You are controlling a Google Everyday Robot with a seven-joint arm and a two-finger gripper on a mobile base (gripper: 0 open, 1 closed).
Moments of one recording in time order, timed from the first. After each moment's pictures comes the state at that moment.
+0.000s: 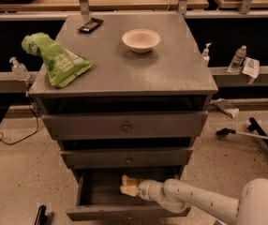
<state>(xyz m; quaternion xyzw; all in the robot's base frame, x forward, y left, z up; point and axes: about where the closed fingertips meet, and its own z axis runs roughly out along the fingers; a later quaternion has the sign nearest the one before) 0.561 0.002 0.243 -0.17 0.87 0.34 0.31</state>
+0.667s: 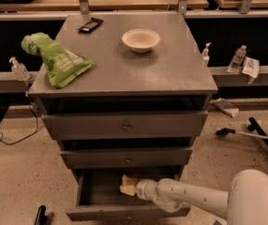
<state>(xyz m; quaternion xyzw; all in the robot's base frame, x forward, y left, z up) 0.570 0.000 0.224 -0.17 0.89 0.28 0.31</state>
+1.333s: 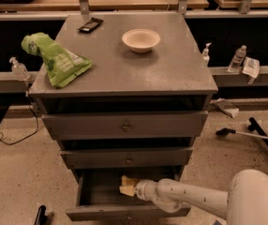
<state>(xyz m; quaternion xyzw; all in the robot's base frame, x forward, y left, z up) 0.570 0.004 0.223 -0.17 0.89 0.29 0.31</state>
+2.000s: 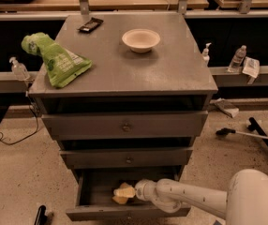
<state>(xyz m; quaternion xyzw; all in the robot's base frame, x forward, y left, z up) 0.569 0.007 0.222 -0.17 0.89 0.29 0.31</state>
